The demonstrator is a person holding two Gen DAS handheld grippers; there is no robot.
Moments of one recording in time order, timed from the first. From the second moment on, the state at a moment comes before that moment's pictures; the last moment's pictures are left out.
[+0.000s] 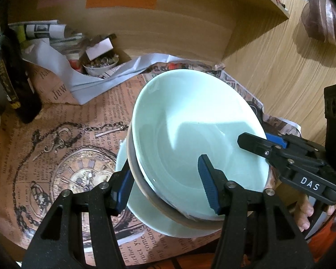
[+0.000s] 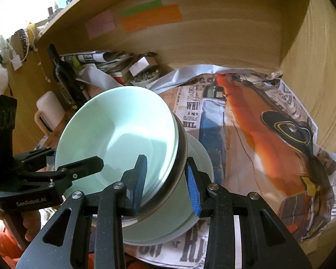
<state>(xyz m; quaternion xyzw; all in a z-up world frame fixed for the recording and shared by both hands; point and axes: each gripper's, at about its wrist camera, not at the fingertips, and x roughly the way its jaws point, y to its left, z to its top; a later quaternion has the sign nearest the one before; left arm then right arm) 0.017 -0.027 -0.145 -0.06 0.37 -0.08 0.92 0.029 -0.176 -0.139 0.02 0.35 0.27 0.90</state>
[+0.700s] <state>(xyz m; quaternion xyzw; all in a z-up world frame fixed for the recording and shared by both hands) 0.023 -0.030 -0.155 -0.06 0.36 -0.08 0.93 0.040 -0.184 -0.156 0.04 0.35 0.27 0.90</state>
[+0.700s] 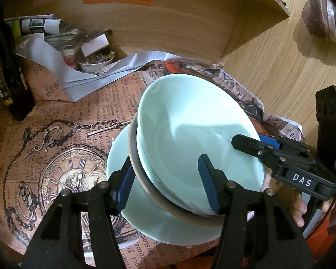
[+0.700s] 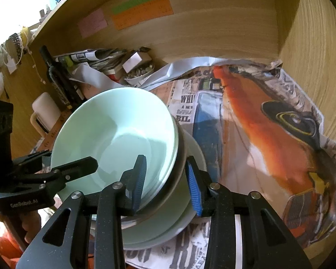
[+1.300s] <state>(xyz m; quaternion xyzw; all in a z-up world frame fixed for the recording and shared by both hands) -0.042 -0.032 -0.085 0.01 0.17 0.00 0.98 -0.012 -0.195 -0.096 0.03 0.22 0.27 0.94</state>
